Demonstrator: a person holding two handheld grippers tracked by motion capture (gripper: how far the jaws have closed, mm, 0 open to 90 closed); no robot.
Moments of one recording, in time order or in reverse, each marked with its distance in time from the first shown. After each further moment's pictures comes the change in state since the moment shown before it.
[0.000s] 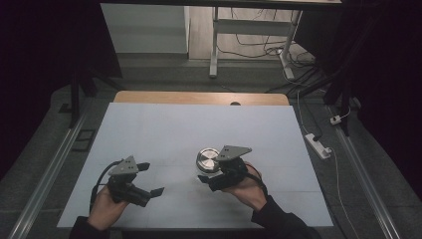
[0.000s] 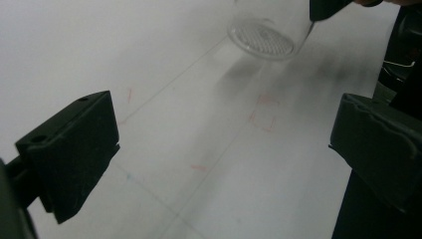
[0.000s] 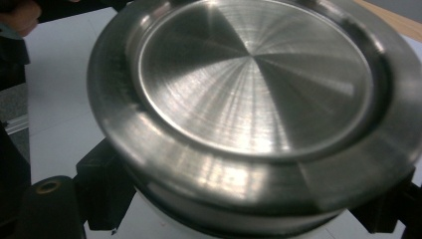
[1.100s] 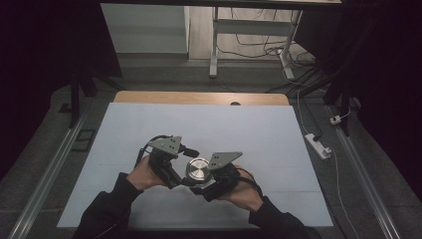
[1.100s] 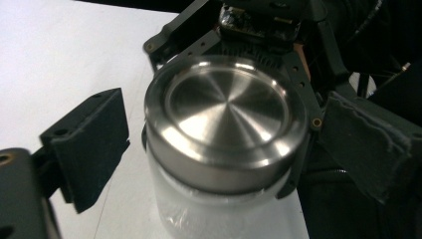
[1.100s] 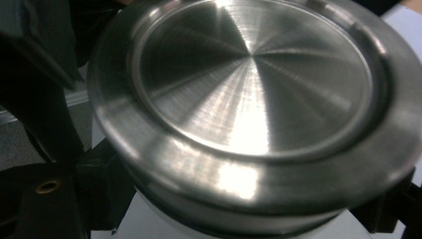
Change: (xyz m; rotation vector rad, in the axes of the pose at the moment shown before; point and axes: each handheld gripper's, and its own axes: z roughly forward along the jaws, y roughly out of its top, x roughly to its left) left arm -0.002 0.095 0.064 -0.018 -0.475 0.385; right arm 0.020 0.003 0.009 0.015 0.178 -0.091
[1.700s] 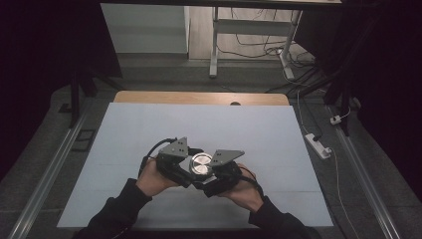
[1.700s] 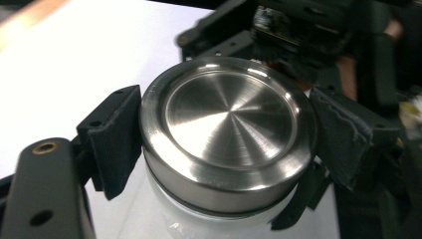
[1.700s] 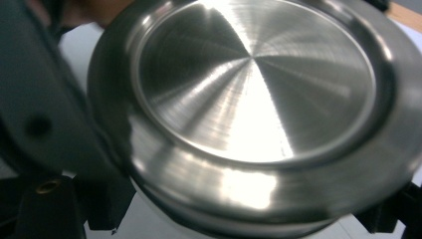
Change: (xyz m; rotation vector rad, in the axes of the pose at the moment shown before) left arm -0.023 0.015 0.019 0.024 0.322 -0.088; right arm -0.006 0.000 -0.004 -0.003 -0.122 0.047
